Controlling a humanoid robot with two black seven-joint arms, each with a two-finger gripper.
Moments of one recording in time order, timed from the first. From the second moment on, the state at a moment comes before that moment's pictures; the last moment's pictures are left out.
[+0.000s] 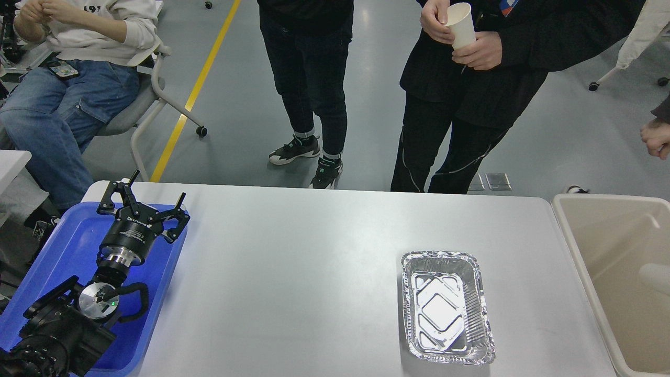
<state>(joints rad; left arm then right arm) -0.56 0.27 -0.94 -0.28 -0.14 -0.79 -0.32 0.54 -0.48 0.20 0.03 -0.04 0.02 0.15</state>
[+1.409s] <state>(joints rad) -0.56 0.27 -0.94 -0.28 -0.14 -0.79 -0.32 0.56 -0.46 0.20 -0.01 -0.04 -0.05 0.16</state>
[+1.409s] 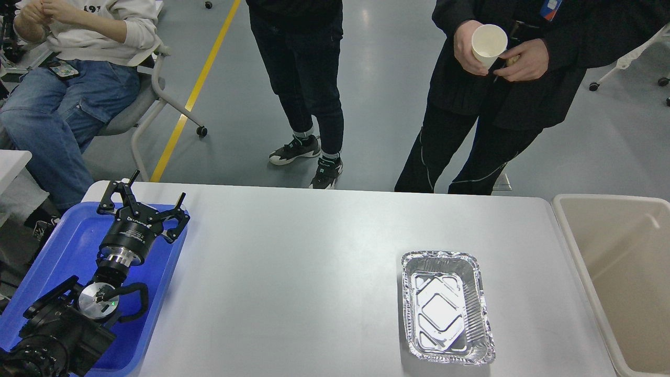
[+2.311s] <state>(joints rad) -0.56 0.27 -0.94 -0.28 -0.14 -0.79 -0.32 0.79 -0.54 0.41 0.02 0.03 0.04 0.14</state>
